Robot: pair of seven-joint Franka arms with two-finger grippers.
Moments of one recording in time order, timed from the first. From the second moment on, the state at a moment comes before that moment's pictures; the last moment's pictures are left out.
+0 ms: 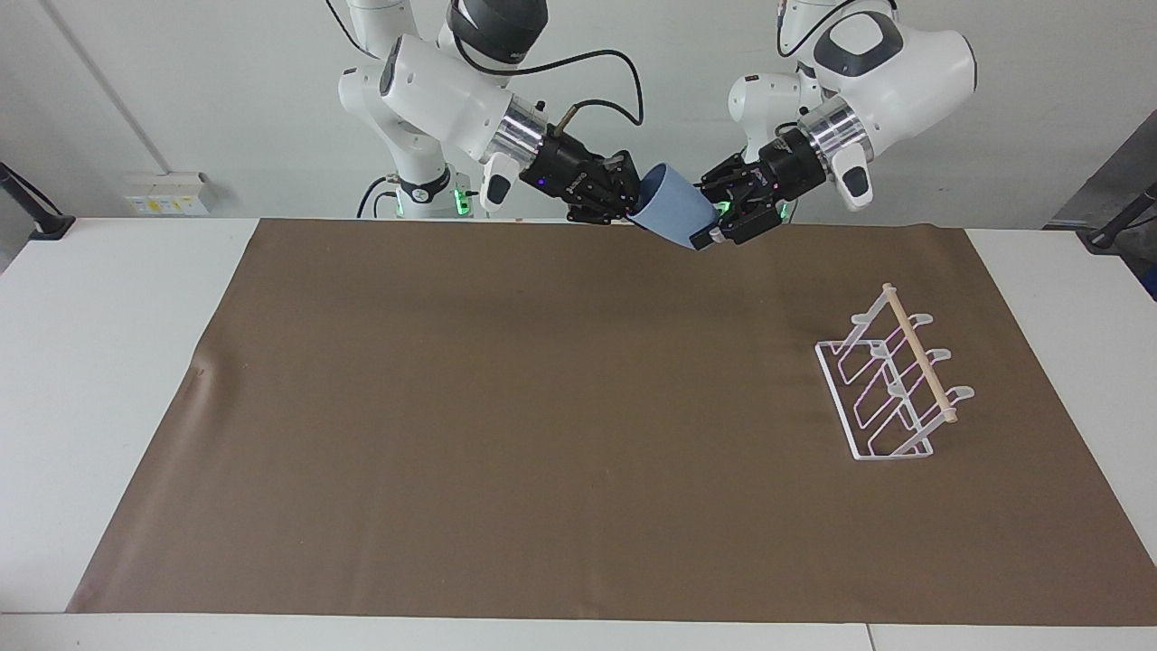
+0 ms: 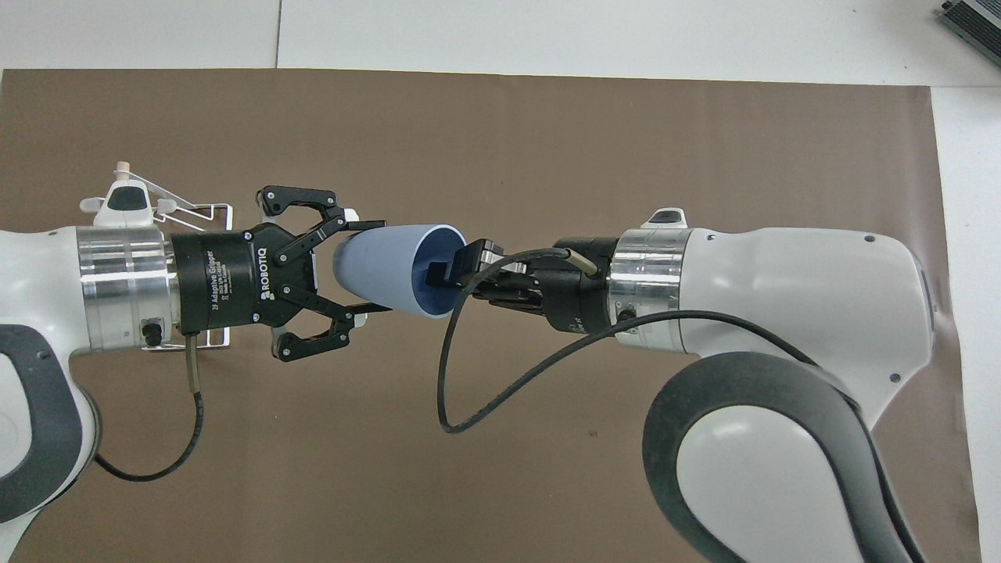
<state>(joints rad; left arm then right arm) -0.10 -0.21 -0.20 -2.02 -1.06 2.08 -1.34 -0.03 -0.04 0.52 -1.87 1.09 2.26 0.22</state>
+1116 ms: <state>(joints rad) -0.05 -0.21 -0.19 -2.02 -0.53 2.08 -1.23 -0.05 -0.04 0.49 -1.87 0.92 2.26 0.08</state>
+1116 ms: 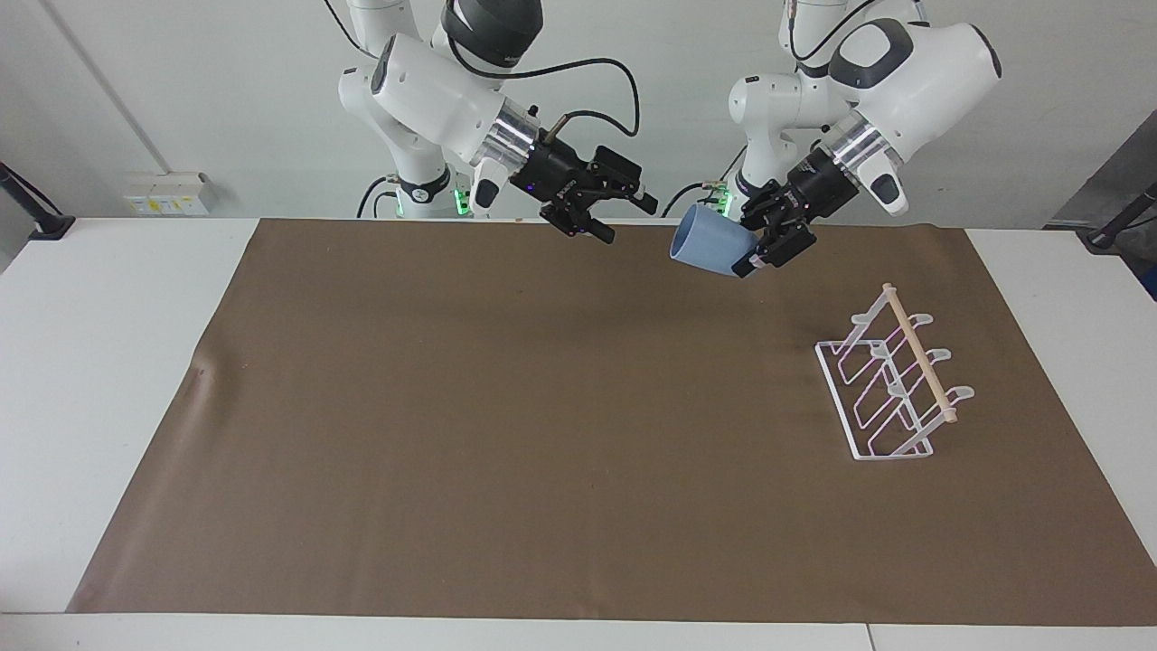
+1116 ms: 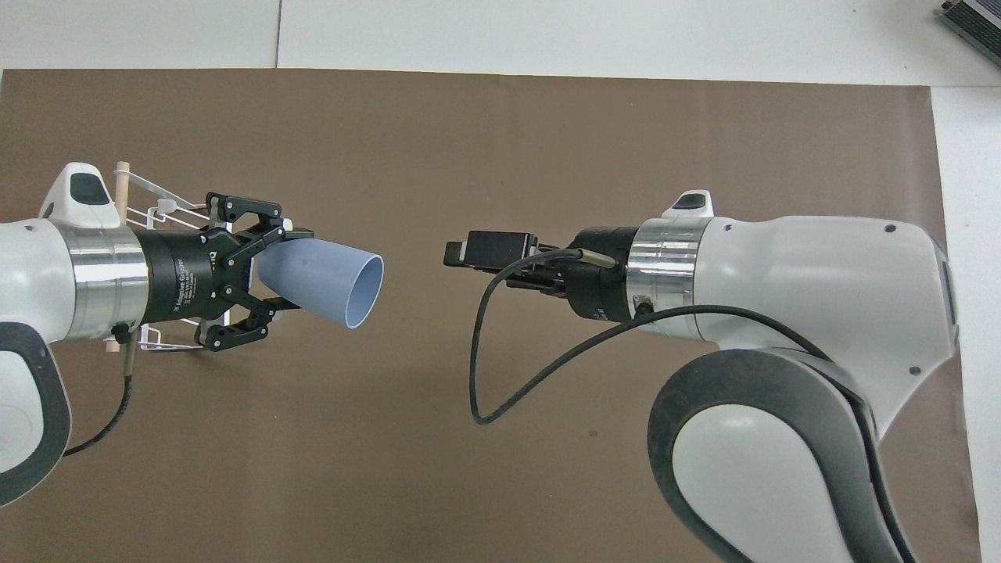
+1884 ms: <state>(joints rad) -0.08 -0.18 -0.19 -1.92 0.09 2.11 -1.03 -0.07 -0.03 0.36 -1.89 0.13 2.23 -0.39</state>
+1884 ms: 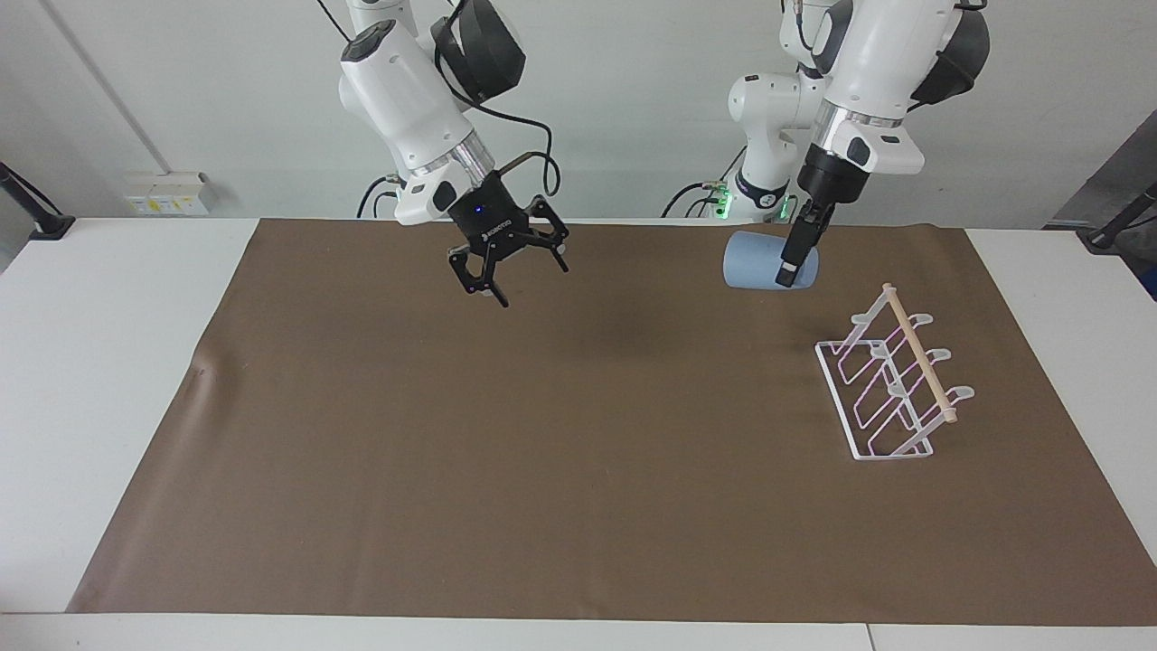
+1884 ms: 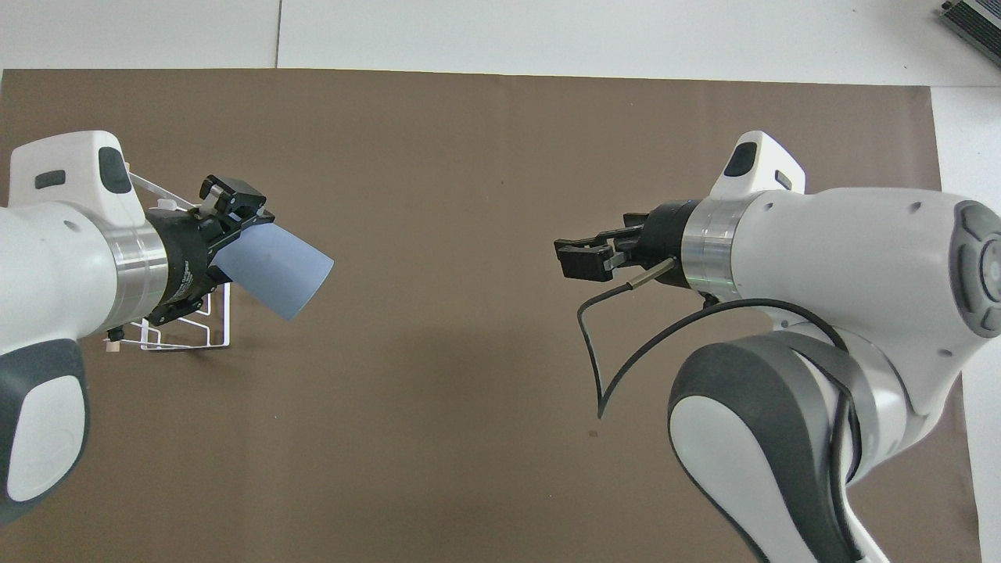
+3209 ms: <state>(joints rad) 0.09 0.06 -0.18 -1.95 0.62 2.53 -0.99 -0.08 -0.01 0.07 -1.70 -0.02 1.75 -0.26</state>
